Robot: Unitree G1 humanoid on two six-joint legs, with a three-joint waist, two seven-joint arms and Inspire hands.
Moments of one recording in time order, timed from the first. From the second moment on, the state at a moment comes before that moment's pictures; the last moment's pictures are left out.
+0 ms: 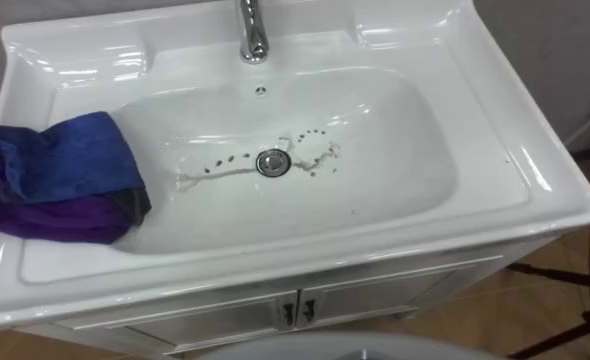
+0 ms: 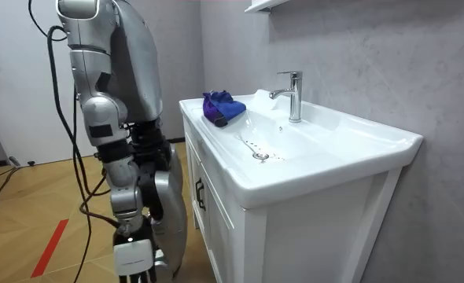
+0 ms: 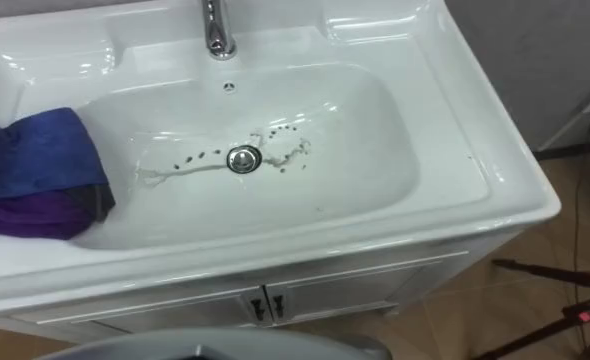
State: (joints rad) left arm 0.23 0.17 0.03 1.18 0.27 0.19 0.03; right arm 0.09 -0.21 0.05 1.34 -0.12 0.19 0.11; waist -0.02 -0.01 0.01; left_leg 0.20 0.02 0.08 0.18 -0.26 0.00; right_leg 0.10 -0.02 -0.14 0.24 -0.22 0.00
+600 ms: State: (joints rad) left arm 0.25 0.17 0.04 1.18 0.26 0.19 0.03; right arm 0.09 -0.21 0.06 1.36 -0.07 0.17 0.10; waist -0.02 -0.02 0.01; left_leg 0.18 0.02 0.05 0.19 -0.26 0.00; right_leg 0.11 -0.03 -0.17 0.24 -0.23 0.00
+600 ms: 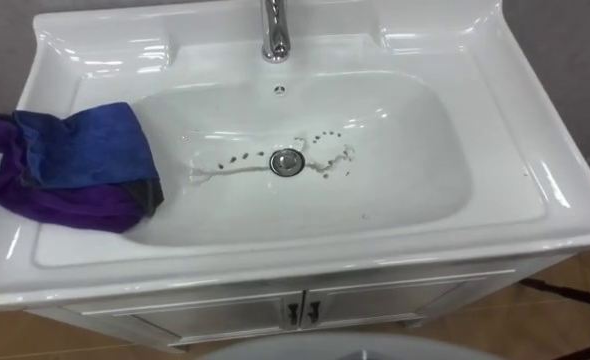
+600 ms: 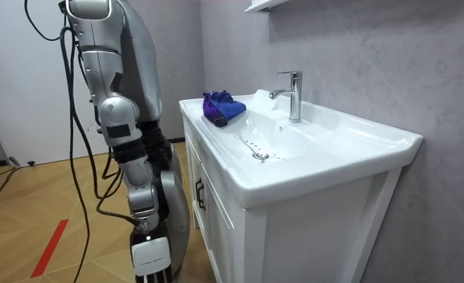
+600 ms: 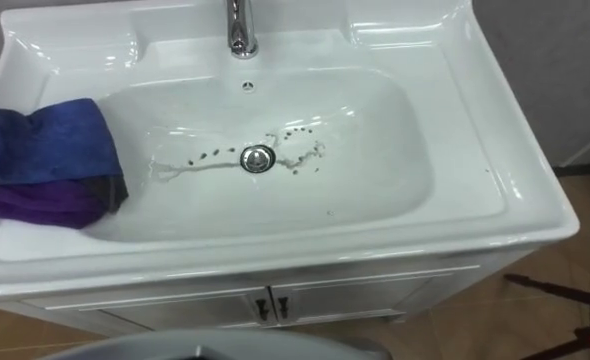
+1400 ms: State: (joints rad) left arm 0.26 0.17 0.22 1.18 0.01 0.14 0.16; right arm 0.10 -0.22 0.04 1.39 -0.01 0.15 0.08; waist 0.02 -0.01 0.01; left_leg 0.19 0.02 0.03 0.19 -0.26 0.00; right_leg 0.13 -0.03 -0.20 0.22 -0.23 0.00
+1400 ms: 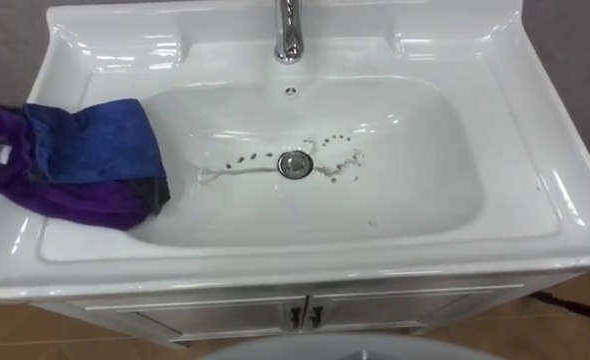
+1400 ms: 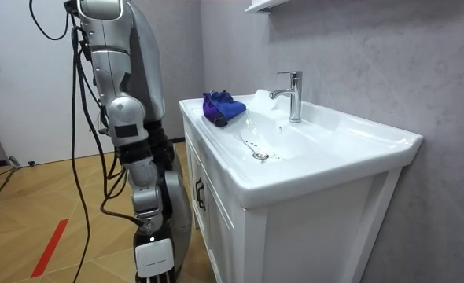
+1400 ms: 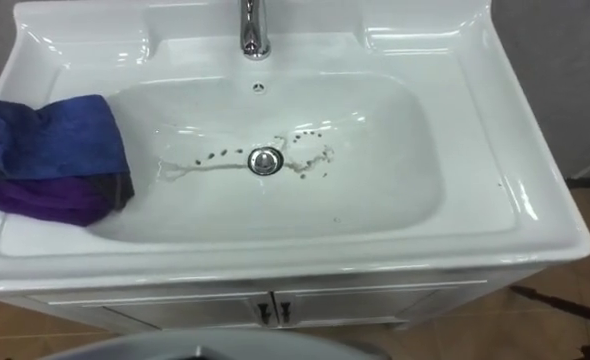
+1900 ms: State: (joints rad) left arm 0.31 0.20 0.50 1.11 -0.45 0.07 0.50; right arm 0.10 -0.29 0.01 1.38 0.00 0.14 0.04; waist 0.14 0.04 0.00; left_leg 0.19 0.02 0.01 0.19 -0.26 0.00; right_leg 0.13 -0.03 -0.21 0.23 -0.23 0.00
